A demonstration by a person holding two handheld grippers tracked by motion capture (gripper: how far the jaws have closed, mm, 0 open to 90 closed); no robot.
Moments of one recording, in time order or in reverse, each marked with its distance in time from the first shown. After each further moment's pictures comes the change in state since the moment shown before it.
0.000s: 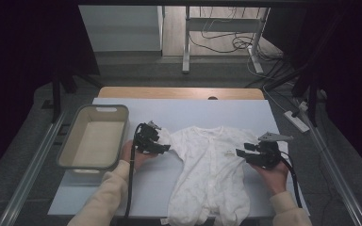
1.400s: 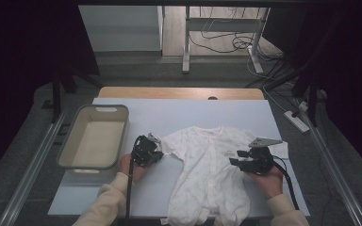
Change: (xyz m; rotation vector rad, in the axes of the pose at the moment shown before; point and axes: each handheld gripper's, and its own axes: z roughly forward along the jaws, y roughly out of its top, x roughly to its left) left arm -0.029 -0.034 -0.008 0.041 0.044 0.025; right arm 0.020 -0.008 0.010 0.094 0.056 -0.058
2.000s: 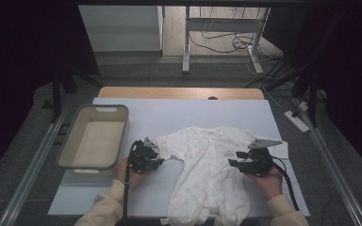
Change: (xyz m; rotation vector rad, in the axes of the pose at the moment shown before) left arm -0.013 -0.011 -0.018 -0.063 0.016 -0.010; right arm 0.004 -0.001 0.000 0.002 0.012 -0.009
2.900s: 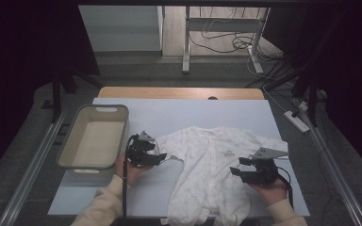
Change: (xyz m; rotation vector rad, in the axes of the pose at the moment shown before) left arm 0.013 0.008 -0.006 -0.086 -0.047 -0.040; right arm 0.024 -0.017 -0.026 -0.057 0.000 -0.025
